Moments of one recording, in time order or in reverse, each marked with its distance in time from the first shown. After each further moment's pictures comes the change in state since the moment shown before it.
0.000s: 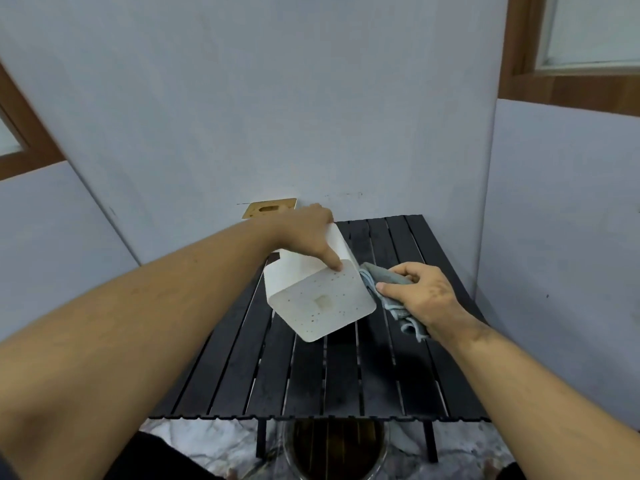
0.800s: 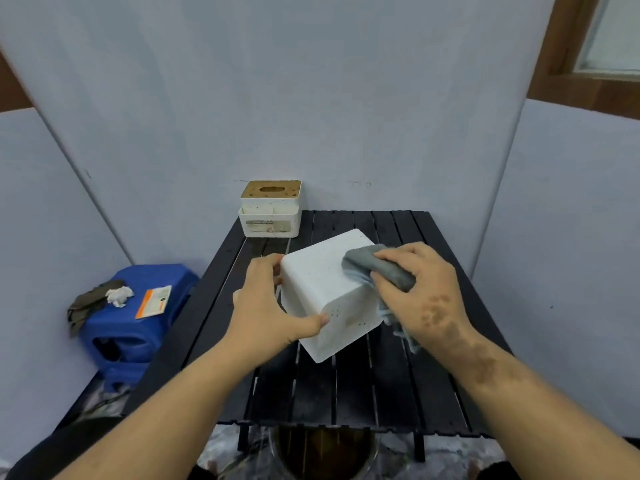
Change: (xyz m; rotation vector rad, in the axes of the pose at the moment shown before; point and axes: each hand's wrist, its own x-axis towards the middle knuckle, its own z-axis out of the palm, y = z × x) left_hand -0.097 -0.047 0.140 -0.860 0.524 -0.181; right_hand -0.008 -0.021 0.049 -0.435 0.110 -0.480
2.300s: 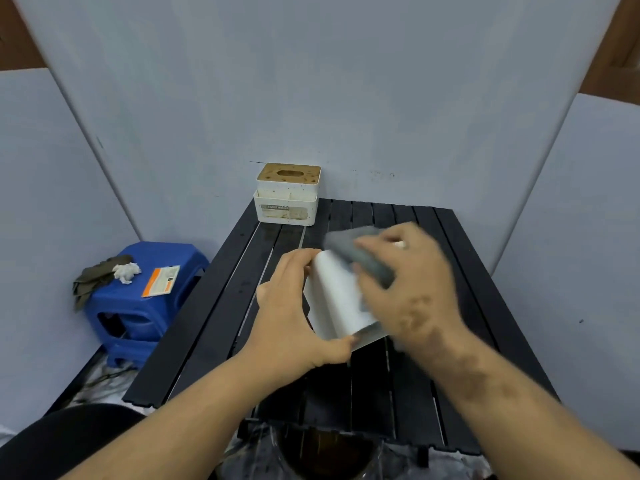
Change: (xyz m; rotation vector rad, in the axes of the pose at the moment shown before) left_hand -0.018 0.008 0.005 -0.027 0.001 0.171; right_hand 0.014 -0.026 0.045 -0.290 0.070 -0.304
